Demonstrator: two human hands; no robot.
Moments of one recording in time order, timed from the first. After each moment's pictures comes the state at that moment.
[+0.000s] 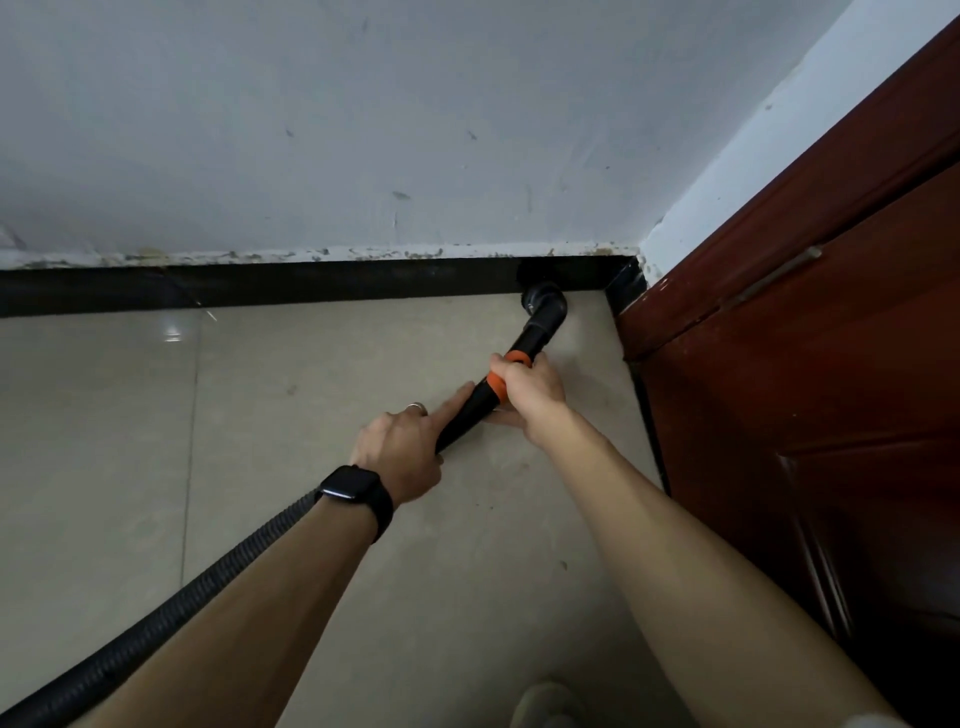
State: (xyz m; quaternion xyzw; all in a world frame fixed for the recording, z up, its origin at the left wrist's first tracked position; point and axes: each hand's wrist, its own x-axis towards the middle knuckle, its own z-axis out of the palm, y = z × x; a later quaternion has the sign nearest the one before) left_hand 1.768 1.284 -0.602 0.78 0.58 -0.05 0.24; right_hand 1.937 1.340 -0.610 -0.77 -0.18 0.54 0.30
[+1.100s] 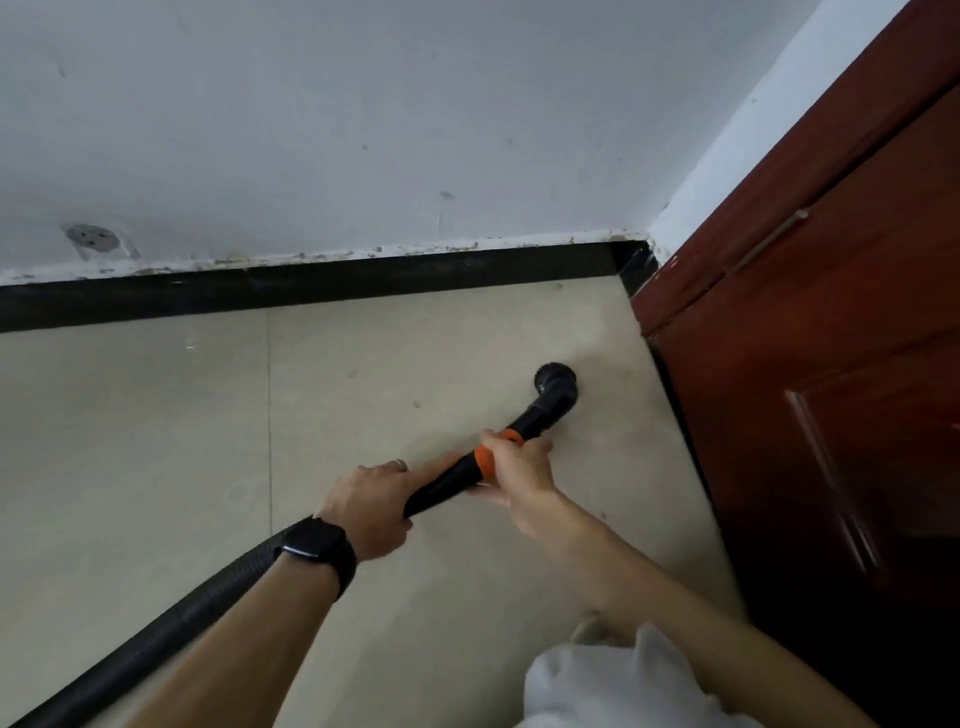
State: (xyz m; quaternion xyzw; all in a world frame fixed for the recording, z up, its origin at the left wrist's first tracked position) left_hand 1.668 1.193 -0.572 0.81 0.51 -0.11 0.25; right_hand 1.855 1.202 -0.598 -0.74 -0.10 0.57 0.33
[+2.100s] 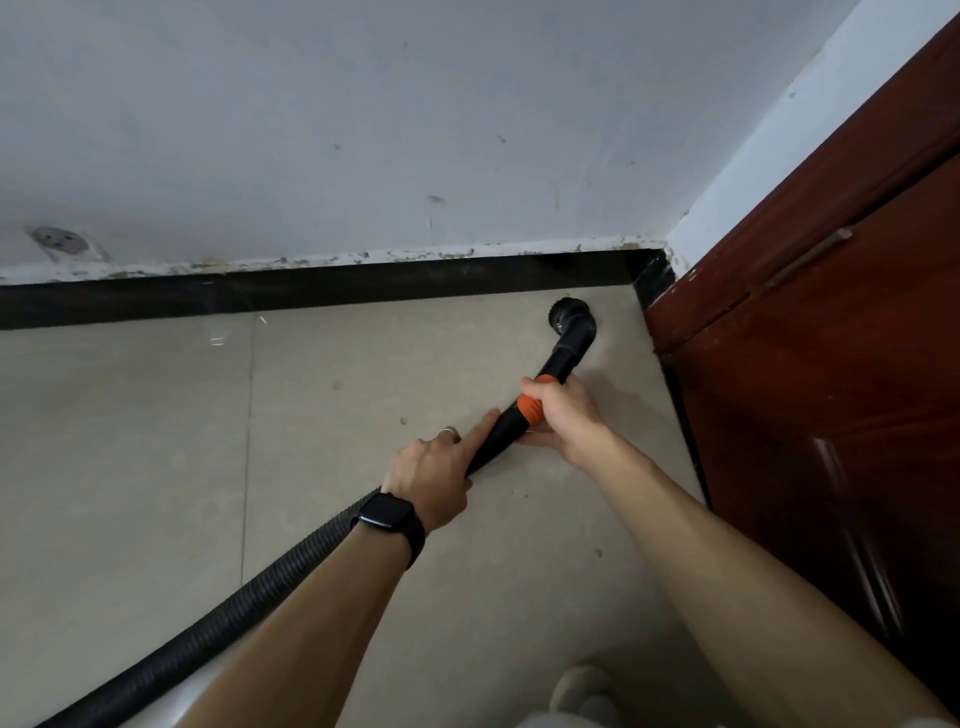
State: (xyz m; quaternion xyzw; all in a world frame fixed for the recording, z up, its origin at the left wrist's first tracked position) left_hand 1.759 1.244 -0.595 0.78 0.57 -0.09 0.24; right_hand 1.938 1.303 -0.607 -0.73 -0.16 0.59 0.32
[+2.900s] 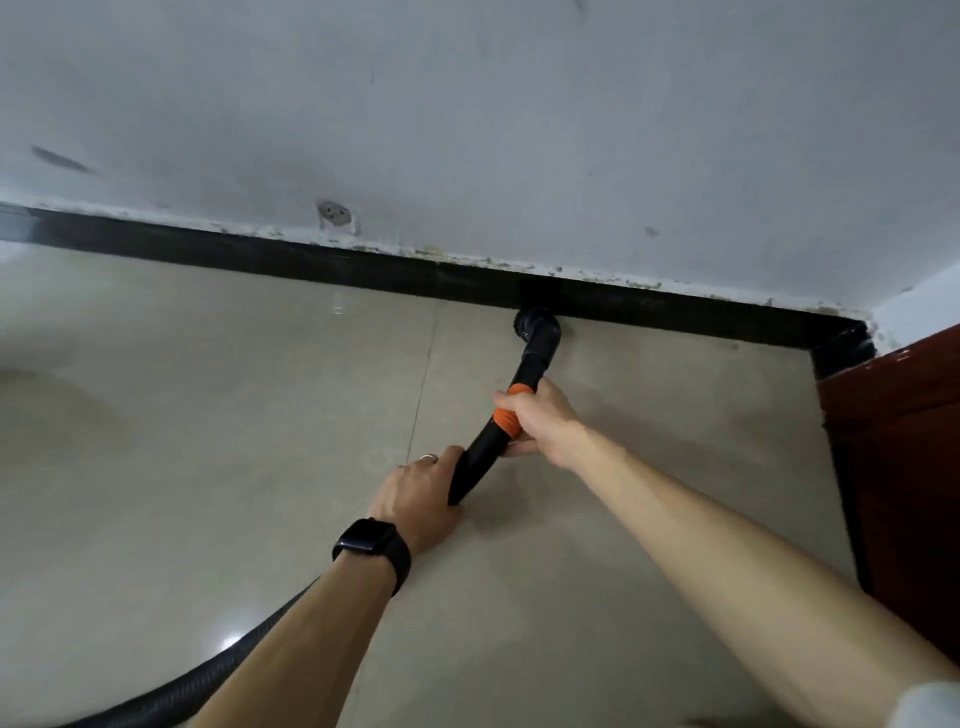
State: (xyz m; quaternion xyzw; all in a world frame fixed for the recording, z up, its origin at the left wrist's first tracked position) left_hand 1.592 1.183 -0.588 0.63 0.71 -0.05 0.31; right_hand 1.735 1.306 -0.596 -0.66 -0.35 0.64 0.15
